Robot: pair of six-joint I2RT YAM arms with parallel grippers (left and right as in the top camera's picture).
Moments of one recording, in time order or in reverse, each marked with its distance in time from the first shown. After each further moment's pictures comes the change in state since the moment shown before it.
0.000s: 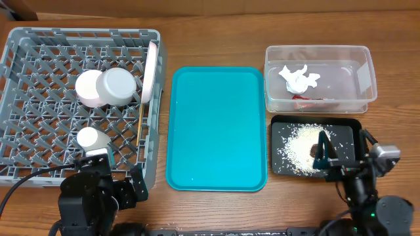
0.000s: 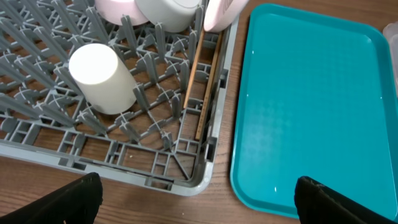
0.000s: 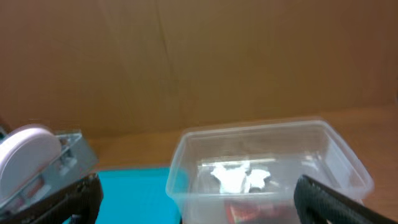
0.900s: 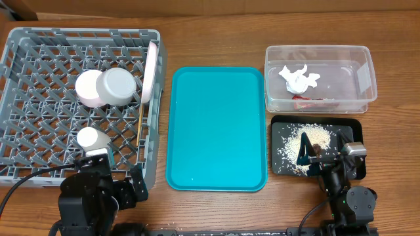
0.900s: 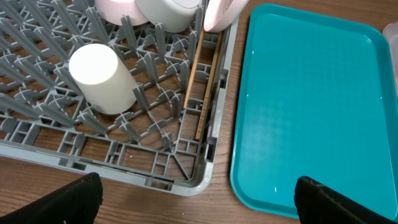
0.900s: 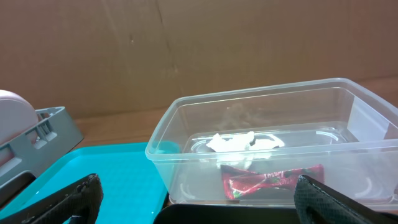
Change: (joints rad) left arm 0.000 0.000 0.000 0.000 0.000 0.000; right arm 0.000 -0.102 -0.433 0.334 -0.017 0.000
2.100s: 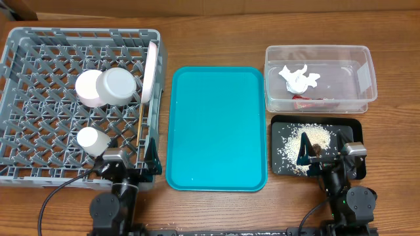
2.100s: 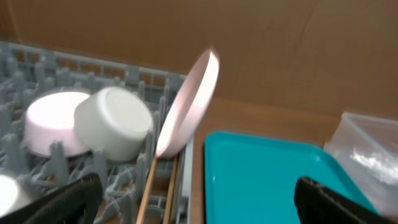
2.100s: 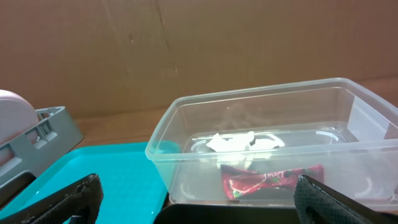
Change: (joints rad) left arm 0.002 -0.473 -0.809 1.051 0.098 0.000; right arm 0.000 0.000 0.000 0.000 0.000 0.000
